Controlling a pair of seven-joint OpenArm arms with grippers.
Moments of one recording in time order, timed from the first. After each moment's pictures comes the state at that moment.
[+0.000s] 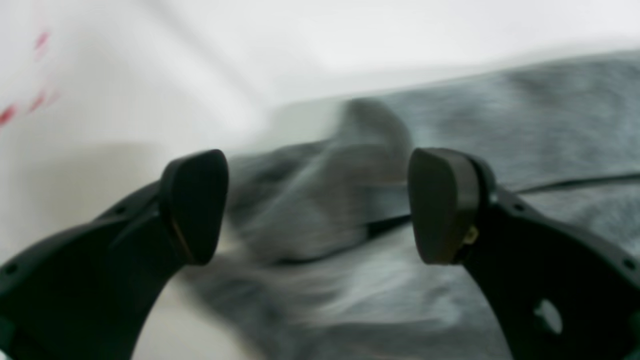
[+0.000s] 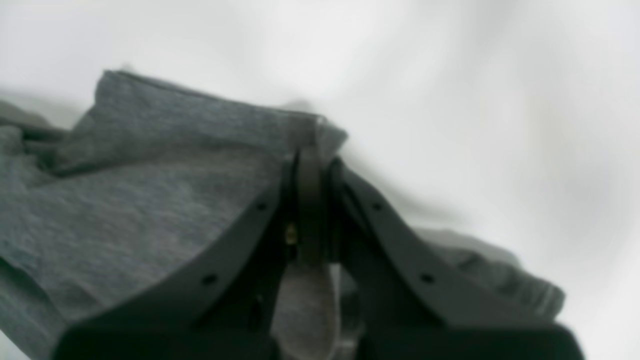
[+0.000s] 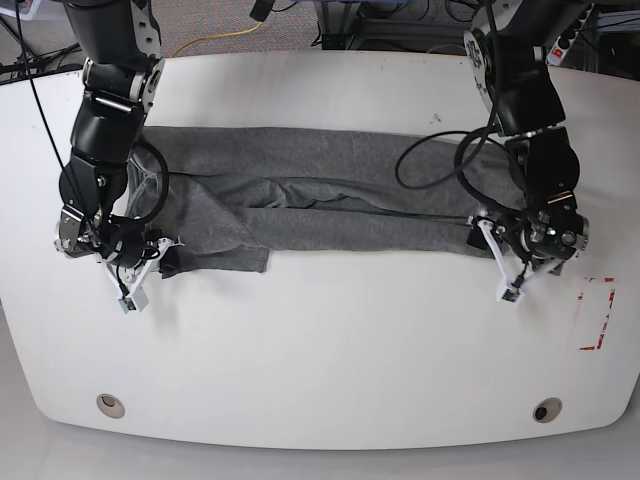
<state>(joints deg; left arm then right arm) -16.8 -6.5 -17.4 82.5 2.5 -36.3 70.2 24.0 17.1 18.5 55.8 17.7 40.7 -54.5</state>
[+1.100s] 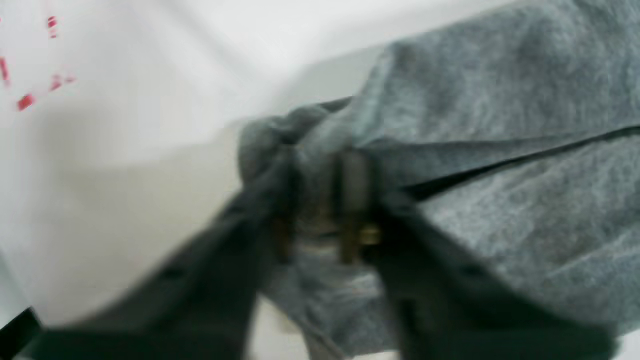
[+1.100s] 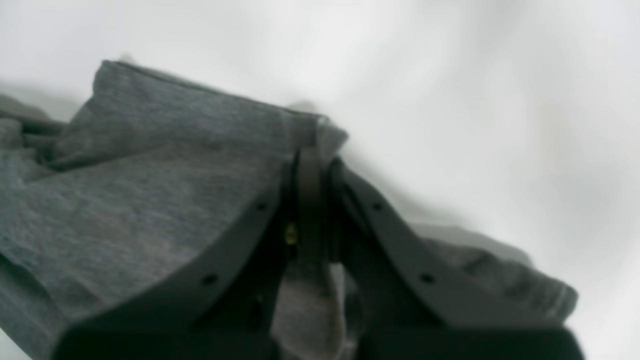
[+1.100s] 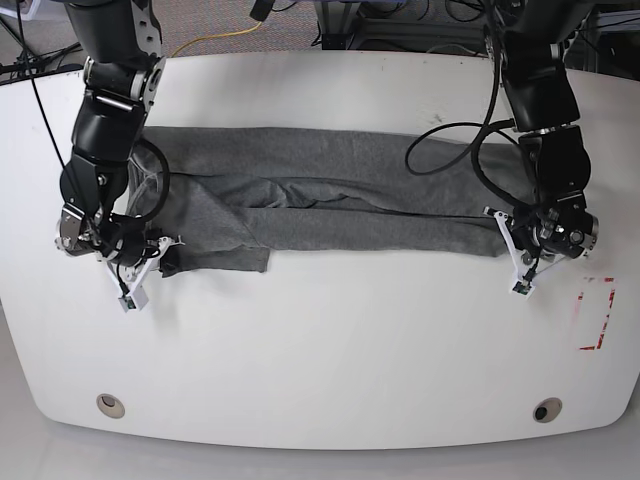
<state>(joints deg) -16.7 -11.4 -14.9 81.1 3.1 -36.3 70.4 23.9 16.9 18.6 55.8 17.7 40.7 -54.3</state>
